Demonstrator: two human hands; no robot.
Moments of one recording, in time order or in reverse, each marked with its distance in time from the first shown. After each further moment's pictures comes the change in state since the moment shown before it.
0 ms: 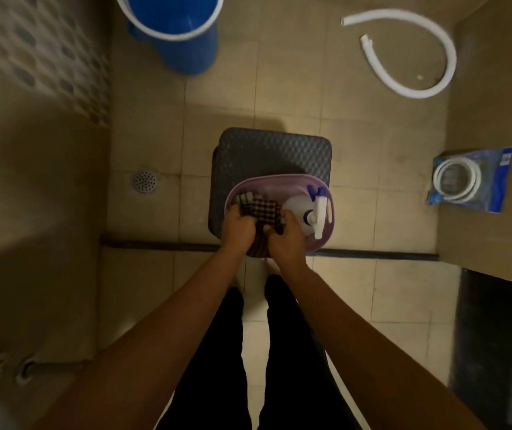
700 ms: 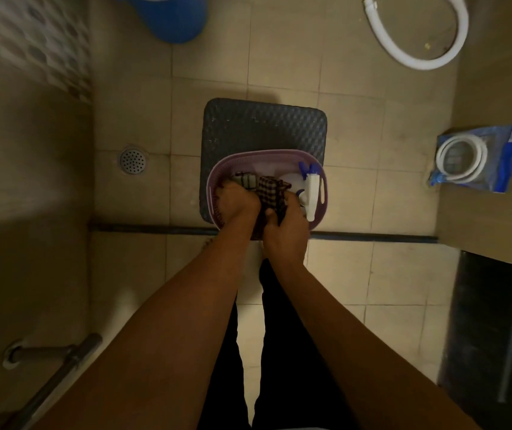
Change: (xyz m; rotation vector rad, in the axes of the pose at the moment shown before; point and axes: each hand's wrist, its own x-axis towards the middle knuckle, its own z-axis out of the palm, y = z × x) left_hand 0.017 0.014 0.044 0.457 0.258 -0.022; right_hand -0.006 0.022 -0.010 0.011 0.186 -0.091
